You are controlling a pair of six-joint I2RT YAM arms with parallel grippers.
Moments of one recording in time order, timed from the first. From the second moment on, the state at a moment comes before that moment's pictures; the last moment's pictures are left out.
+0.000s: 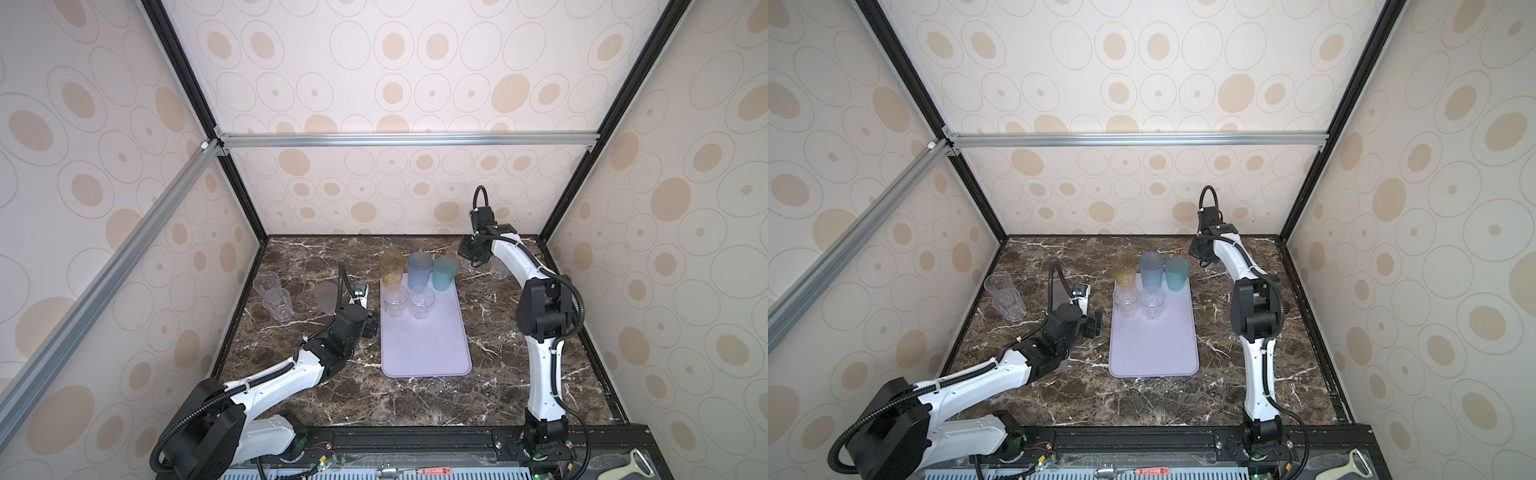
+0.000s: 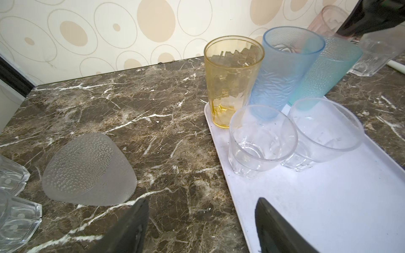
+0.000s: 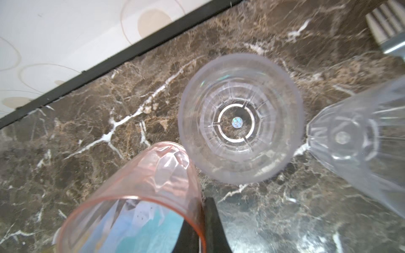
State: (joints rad) left arm -0.67 1.21 0.57 0.14 -0.43 -0.20; right arm 0.17 2.22 2.07 -0.83 0.03 0.53
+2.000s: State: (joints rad) left arm -0.87 1.83 0.92 0.37 -0.26 -0.15; right arm 0.38 2.05 1.71 -1.07 0.08 0.33
